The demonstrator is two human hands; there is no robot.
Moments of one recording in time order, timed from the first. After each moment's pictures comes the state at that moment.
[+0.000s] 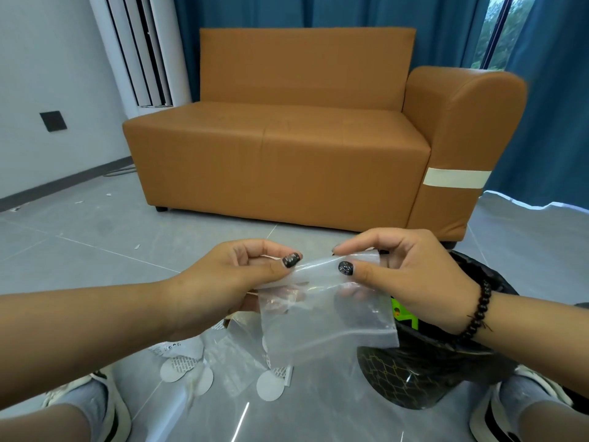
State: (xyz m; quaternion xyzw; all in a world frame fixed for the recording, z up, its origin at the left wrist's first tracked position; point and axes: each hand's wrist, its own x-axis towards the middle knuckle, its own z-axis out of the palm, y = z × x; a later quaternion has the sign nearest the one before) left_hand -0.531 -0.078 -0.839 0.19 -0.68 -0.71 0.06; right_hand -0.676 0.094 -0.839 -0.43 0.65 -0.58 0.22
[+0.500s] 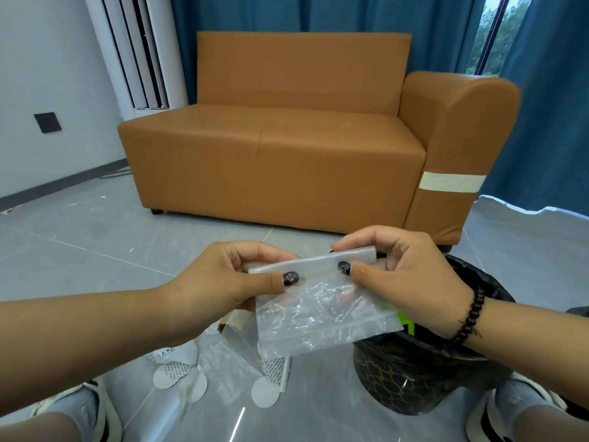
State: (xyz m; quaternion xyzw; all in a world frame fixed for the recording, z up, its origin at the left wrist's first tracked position) left_hand -0.533 -0.078 -0.839 0.19 -0.72 -0.66 0.10; right_hand -0.678 0.092 -0.839 -0.41 0.68 -0.57 0.19
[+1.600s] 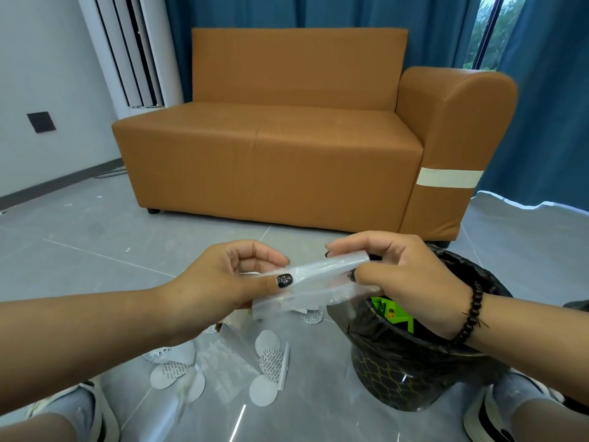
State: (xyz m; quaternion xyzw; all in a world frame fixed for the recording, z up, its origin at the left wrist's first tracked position) left_hand -0.542 -0.087 -0.854 0.18 -0.71 -0.67 0.10; right_hand -0.687 0.091 -0.847 -0.38 0.66 -0.59 0.26
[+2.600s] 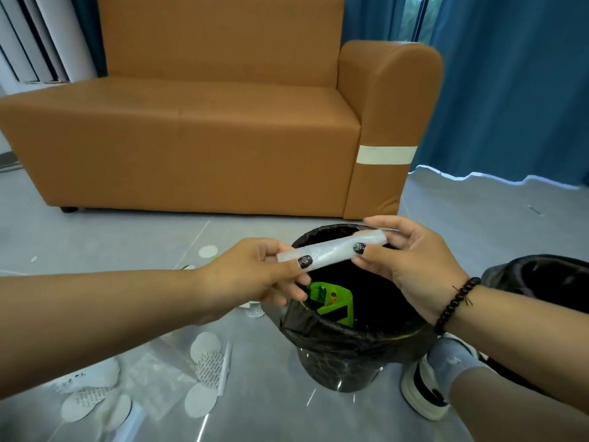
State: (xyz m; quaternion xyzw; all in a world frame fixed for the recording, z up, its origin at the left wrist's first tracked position) left_hand -0.660 -0.025 -0.876 0.14 -0.74 -0.66 -0.03; right_hand -0.763 0.156 -0.876 -0.12 0.62 -0.75 0.18
